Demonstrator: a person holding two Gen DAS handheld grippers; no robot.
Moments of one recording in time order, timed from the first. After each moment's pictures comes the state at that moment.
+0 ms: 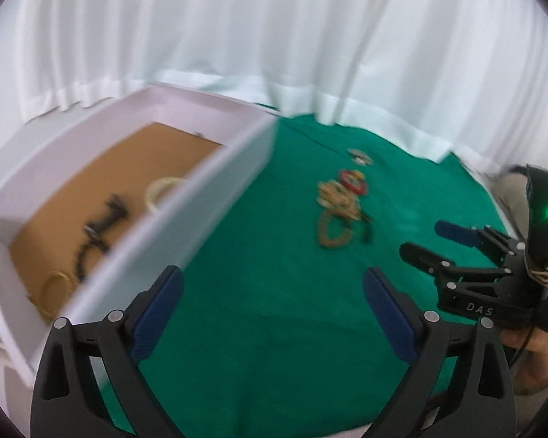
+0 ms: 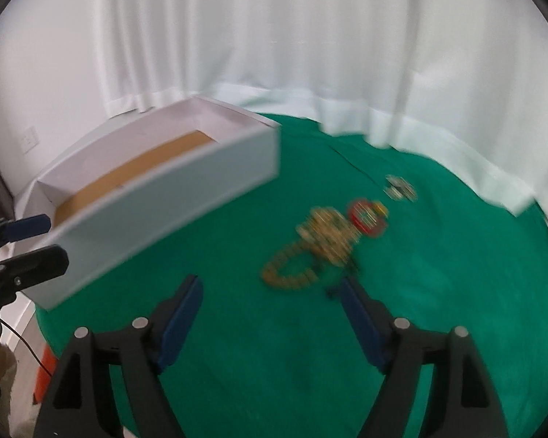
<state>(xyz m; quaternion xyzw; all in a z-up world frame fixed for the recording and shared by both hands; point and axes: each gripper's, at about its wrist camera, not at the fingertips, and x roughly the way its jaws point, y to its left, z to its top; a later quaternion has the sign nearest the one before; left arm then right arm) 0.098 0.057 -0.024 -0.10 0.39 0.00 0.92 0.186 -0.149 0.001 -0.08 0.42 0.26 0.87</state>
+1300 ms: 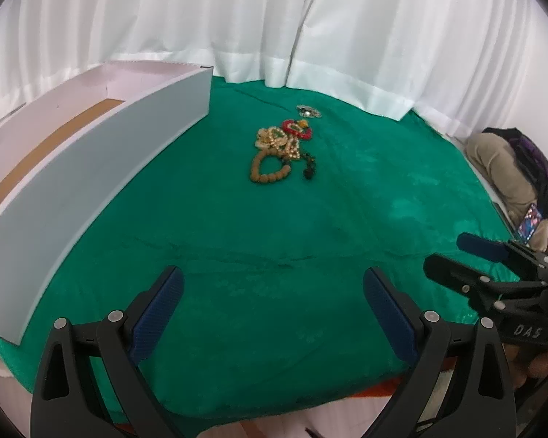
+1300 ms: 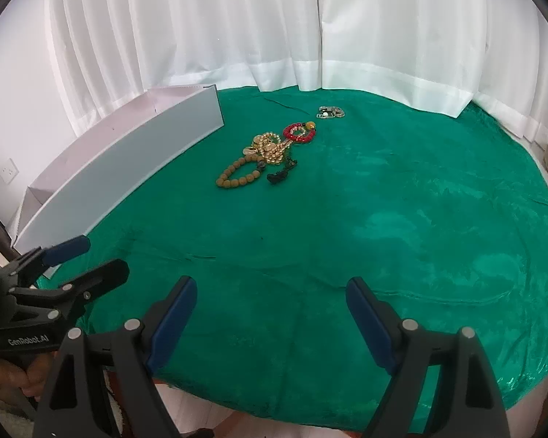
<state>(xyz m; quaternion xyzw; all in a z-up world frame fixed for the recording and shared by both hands) 0.060 -0.012 -0.070 -0.08 0.40 -0.06 0.91 0.091 -0.231 -0.022 -0.01 0.45 0.18 0.87</state>
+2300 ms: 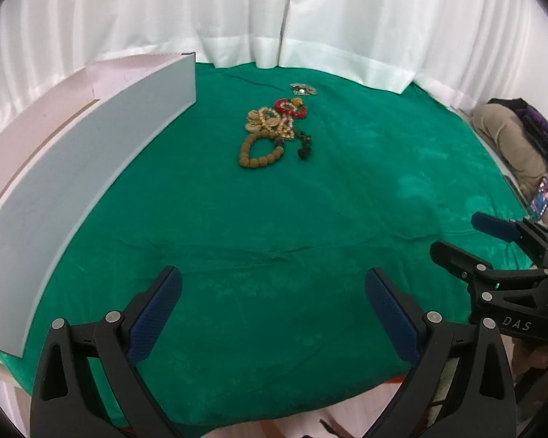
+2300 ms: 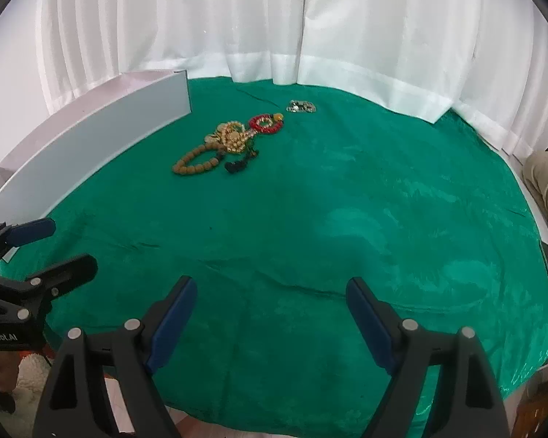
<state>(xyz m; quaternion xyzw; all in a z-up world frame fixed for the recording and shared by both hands) 0.076 -0.036 -0.086 -0.04 0.43 -0.06 0.90 0.103 -0.243 -0.041 -0.06 0.46 0.13 0.88</state>
